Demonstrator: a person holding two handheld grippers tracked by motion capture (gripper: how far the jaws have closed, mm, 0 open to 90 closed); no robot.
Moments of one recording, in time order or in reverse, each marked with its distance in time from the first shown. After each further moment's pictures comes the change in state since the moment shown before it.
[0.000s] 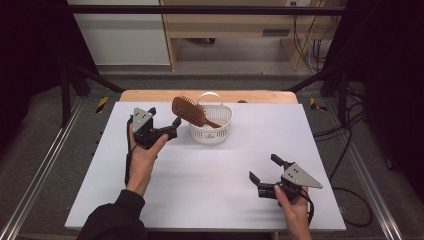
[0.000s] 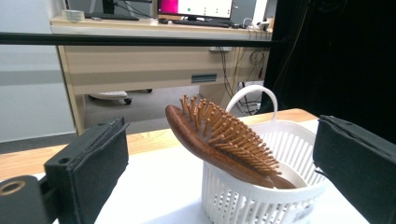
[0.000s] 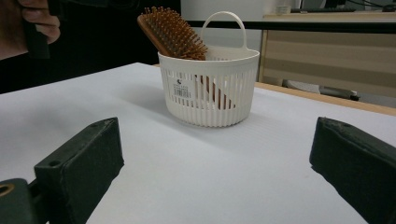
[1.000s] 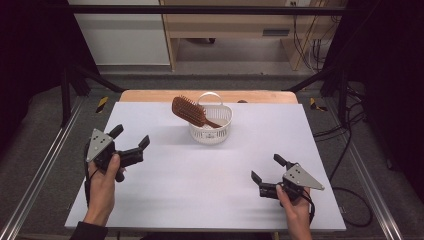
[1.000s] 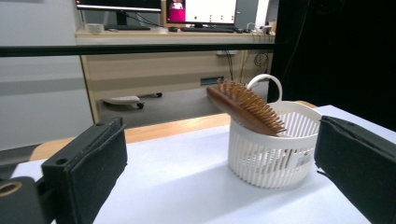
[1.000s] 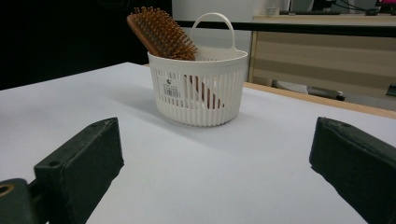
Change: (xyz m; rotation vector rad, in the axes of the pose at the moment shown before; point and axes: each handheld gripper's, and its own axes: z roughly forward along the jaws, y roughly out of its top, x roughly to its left) left arm 0.038 -0.010 -0.101 -0.025 0.026 0.051; right arm -0.001 0.001 -0.005 0.001 -0.043 -0.012
